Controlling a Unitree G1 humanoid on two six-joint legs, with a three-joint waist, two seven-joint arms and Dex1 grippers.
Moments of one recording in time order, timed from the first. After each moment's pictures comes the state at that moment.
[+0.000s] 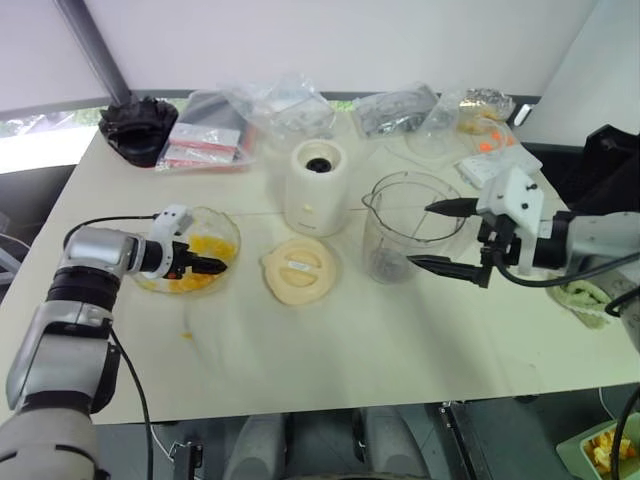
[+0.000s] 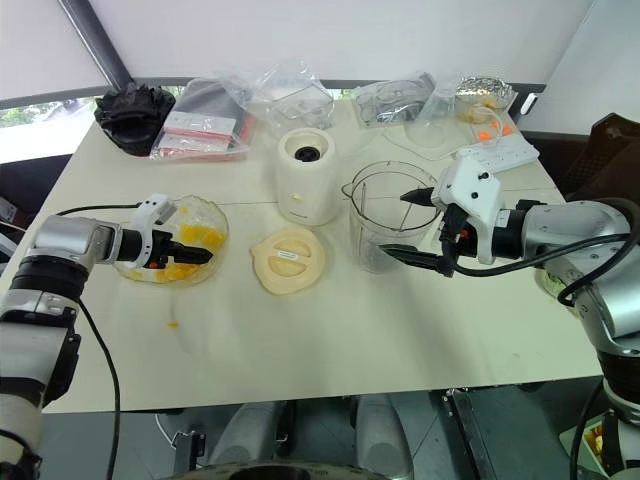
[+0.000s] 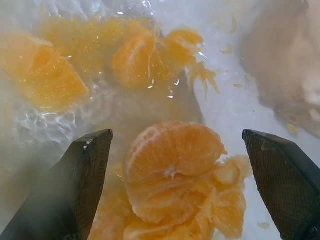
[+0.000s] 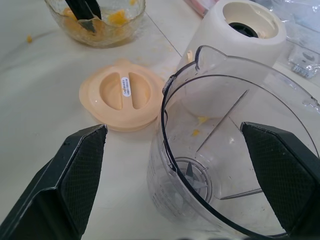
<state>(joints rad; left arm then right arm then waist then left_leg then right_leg) -0.83 0.74 -0.17 0.71 -0.21 0.91 -1.02 -0.40 -1.00 -0.11 -0.45 0.56 0.72 0.93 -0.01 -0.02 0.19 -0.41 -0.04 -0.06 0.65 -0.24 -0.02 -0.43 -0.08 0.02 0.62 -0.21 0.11</state>
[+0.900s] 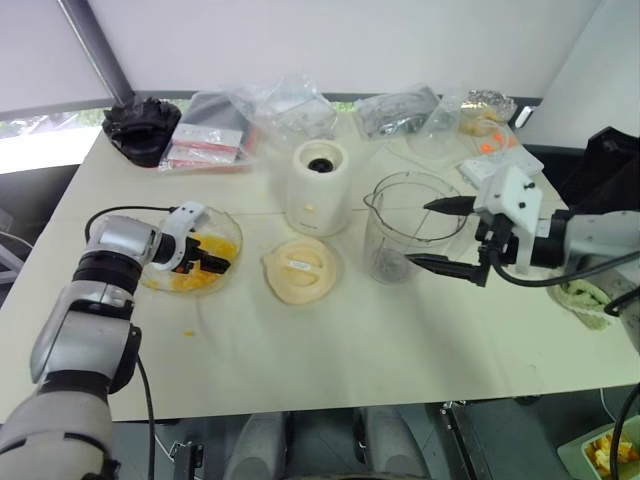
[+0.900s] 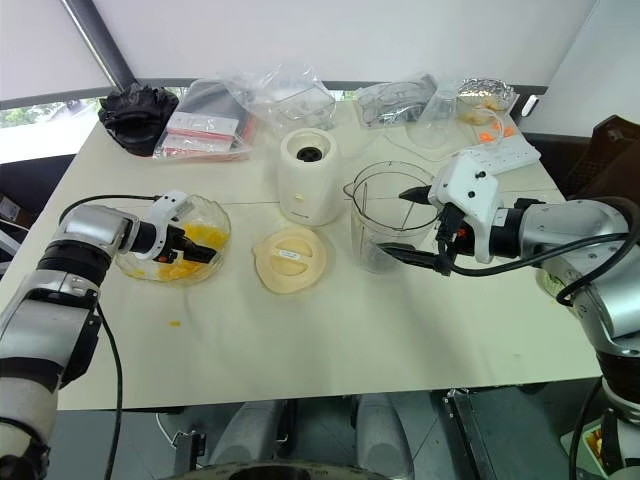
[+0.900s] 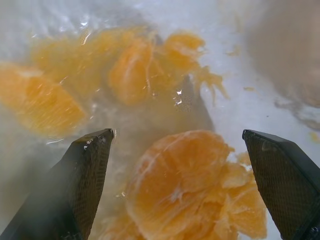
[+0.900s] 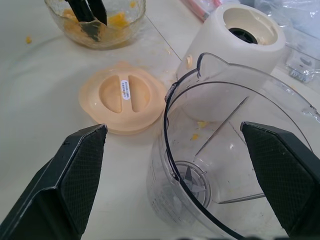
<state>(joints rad) -0.95 0.66 -0.25 0.88 -0.01 0.80 -1.08 -0.41 -1.00 -0.11 -0.47 0.56 0.73 0.90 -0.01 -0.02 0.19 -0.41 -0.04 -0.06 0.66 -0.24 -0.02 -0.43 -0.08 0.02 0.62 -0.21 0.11</state>
